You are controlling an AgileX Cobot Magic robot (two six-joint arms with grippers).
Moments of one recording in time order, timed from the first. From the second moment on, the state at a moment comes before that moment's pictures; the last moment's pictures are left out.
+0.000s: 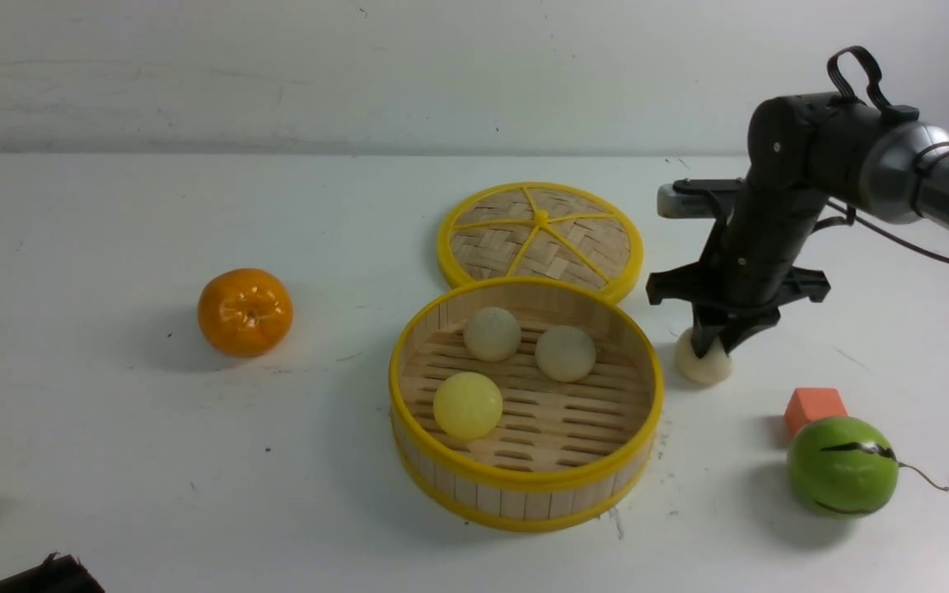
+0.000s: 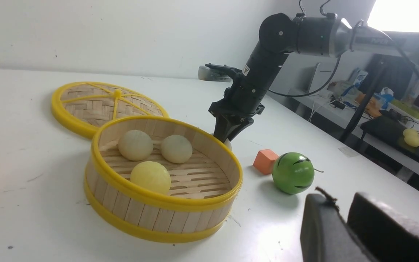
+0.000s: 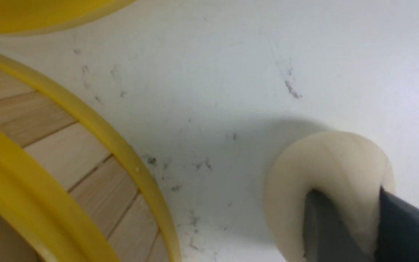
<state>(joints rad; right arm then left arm) 0.20 2.25 -1.92 0.07 1.09 0.13 -0.71 0.11 -0.24 -0.12 0.20 -0.20</state>
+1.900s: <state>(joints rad) 0.52 2.17 -1.92 0.17 1.23 0.15 -0.71 0.11 -0.24 -0.12 0.20 -0.20</state>
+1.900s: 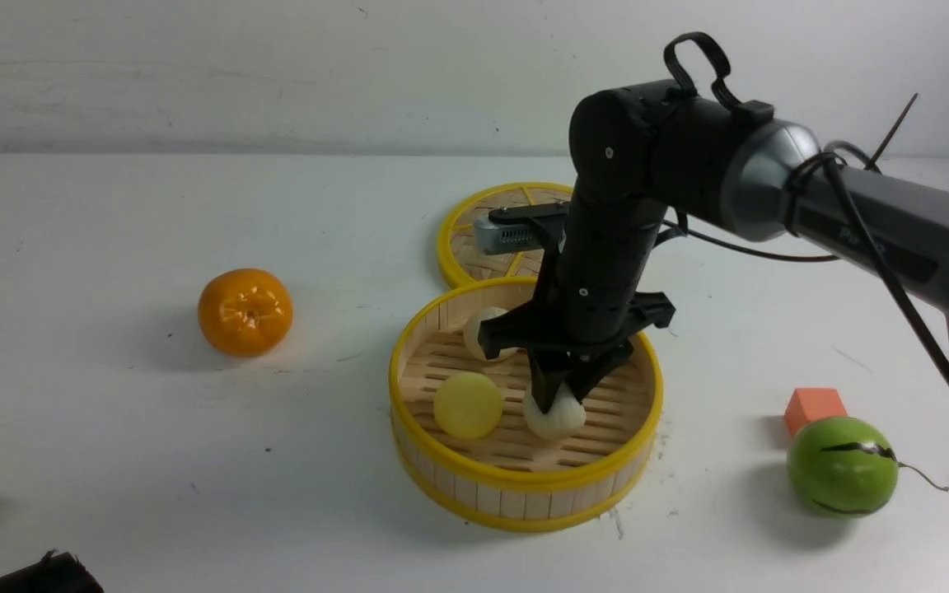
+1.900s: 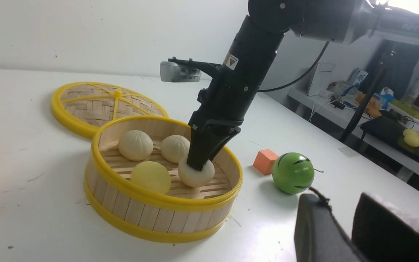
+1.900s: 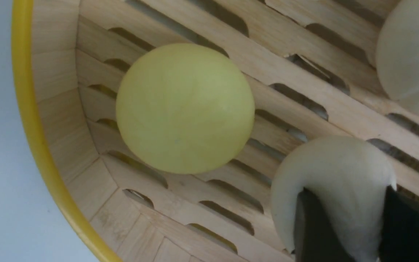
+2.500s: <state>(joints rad) 0.52 2.01 -1.90 0.18 1.23 0.15 -0.71 0.11 -0.24 -0.12 0.20 -0.20</state>
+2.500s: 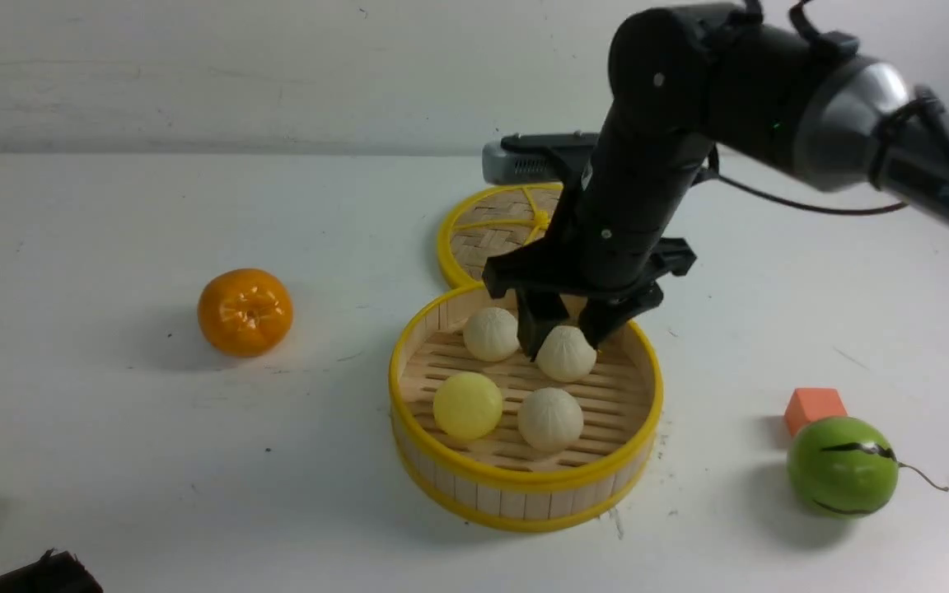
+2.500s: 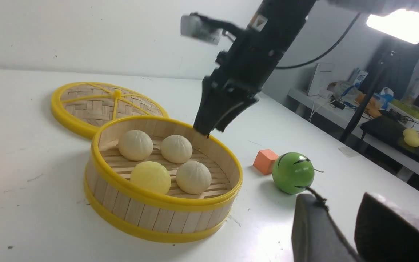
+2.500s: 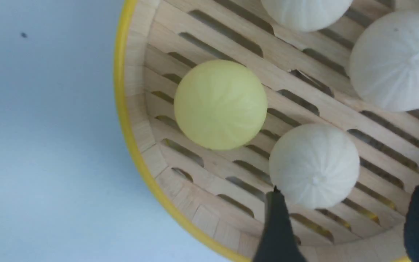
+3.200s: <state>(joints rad) 0.52 0.86 -1.01 0.05 1.14 0.33 -0.71 0.11 -0.24 -0.12 0.20 -0.20</state>
